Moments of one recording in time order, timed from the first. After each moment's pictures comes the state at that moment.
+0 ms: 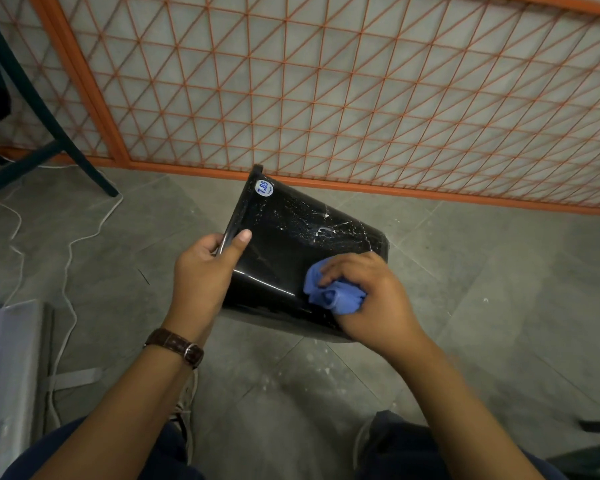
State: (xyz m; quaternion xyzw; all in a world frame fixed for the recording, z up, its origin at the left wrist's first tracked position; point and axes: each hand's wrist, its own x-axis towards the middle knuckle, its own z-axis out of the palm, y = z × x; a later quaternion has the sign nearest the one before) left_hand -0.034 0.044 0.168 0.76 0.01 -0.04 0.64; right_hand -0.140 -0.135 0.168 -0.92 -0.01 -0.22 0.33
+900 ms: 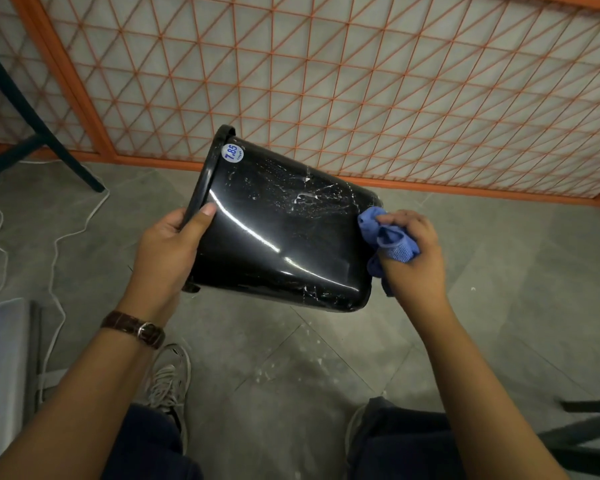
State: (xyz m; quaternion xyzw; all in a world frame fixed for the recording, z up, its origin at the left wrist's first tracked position) left_hand -0.023 0.059 0.189 0.73 0.01 -0.07 0.68; right_hand -0.145 -0.182 0.175 -0.81 0.18 -0.31 0.47
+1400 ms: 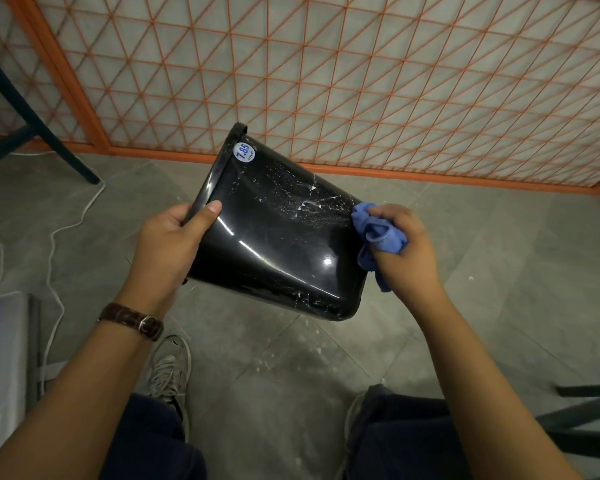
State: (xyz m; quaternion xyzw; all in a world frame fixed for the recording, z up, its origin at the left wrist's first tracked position) left_hand -0.027 0.060 0.188 0.76 -0.03 -0.07 0.65; right_hand -0.146 -0.183 0.175 -0.84 0.19 -0.25 0.44
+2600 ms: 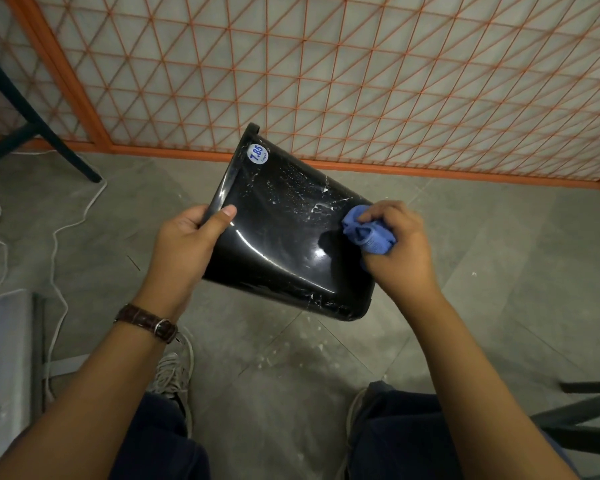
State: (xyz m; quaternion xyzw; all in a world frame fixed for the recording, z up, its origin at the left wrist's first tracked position) left_hand -0.034 0.047 0.178 0.75 -0.04 -0.08 0.66; right_hand -0.143 -0.176 0.170 -0.88 0.13 -0.27 0.36
